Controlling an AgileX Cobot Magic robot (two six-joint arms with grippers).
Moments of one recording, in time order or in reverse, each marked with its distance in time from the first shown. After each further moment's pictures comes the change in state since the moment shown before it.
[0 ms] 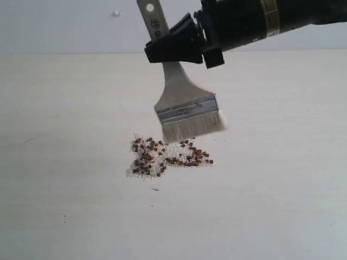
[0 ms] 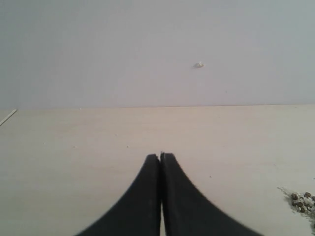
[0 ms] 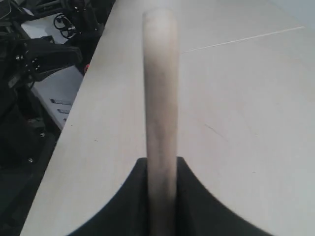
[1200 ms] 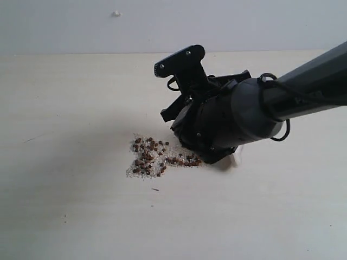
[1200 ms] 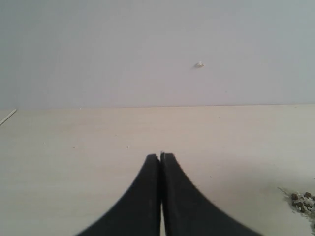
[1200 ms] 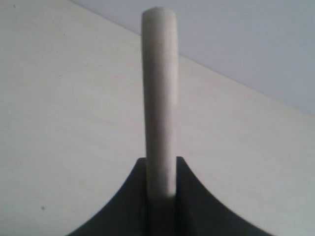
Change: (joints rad) left arm 0.000 0.000 0.000 0.000 0.000 0.000; right arm 0.567 0.215 0.236 0.015 2.058 0.494
